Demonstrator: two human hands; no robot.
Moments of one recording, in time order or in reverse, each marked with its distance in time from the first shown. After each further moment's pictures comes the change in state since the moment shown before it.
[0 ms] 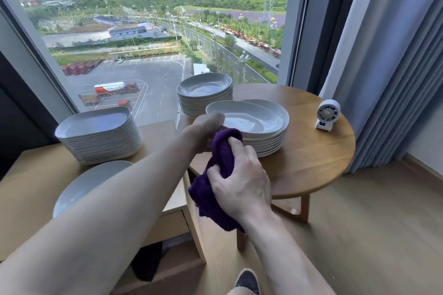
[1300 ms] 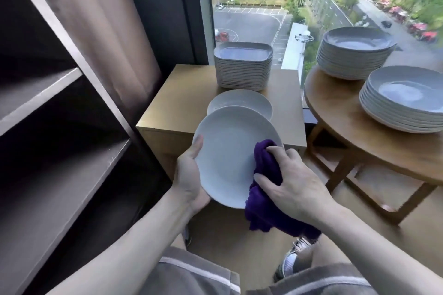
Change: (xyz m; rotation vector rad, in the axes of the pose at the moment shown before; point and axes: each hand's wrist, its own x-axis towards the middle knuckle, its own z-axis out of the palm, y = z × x) left_hand -0.240 -0.249 -0.202 -0.938 0.216 0.107; right_hand -0.130 -0.057 0.085 -0.162 -0.679 -0.319
